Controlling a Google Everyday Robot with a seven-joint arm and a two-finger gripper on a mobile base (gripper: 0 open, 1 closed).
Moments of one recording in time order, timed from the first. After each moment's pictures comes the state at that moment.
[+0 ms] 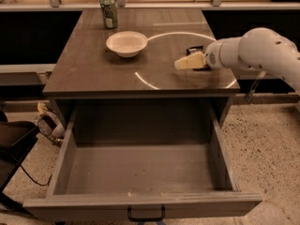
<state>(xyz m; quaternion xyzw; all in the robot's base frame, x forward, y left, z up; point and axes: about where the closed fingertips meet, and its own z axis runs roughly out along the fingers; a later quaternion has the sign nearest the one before) 0.733 -0.179 0.848 -0.23 0.84 0.10 0.49</state>
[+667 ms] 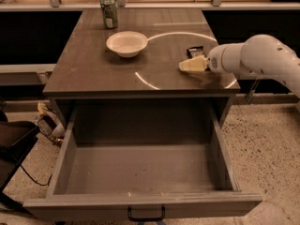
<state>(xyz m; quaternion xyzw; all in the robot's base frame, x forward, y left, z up) 0.735 -0.191 0.829 -0.22 0.84 0.11 0.49</state>
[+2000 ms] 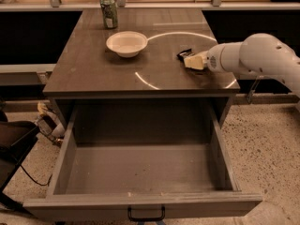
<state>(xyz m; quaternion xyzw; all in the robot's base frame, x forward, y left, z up) 0.734 -0.188 0.830 -0.21 0.84 0.11 0.48</state>
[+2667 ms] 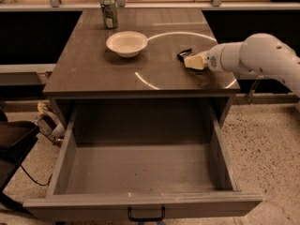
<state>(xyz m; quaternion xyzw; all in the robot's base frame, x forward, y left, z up) 0.734 -0.188 0.830 -0.21 0.84 0.11 0.48</state>
